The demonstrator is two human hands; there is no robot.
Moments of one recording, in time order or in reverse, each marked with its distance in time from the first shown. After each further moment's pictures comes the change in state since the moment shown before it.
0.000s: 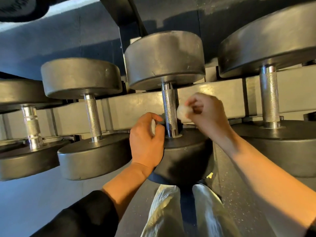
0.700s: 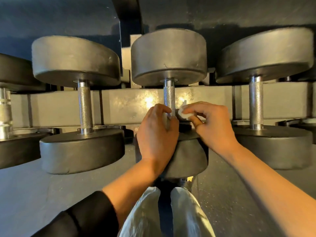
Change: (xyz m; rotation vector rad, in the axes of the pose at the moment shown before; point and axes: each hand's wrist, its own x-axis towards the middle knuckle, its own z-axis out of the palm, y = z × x) left_hand -0.009 0.022 0.004 -0.027 0.024 -0.074; right_hand -0.033 -0.020 -0.006 -0.239 0.033 -0.226
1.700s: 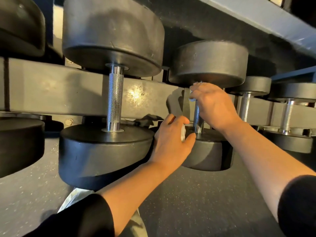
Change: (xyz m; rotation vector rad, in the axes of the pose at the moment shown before) left_hand -0.024 0.059 0.111 -0.323 -0.422 0.086; right_hand 0.041 0.088 -0.114 -0.982 -0.240 -0.300
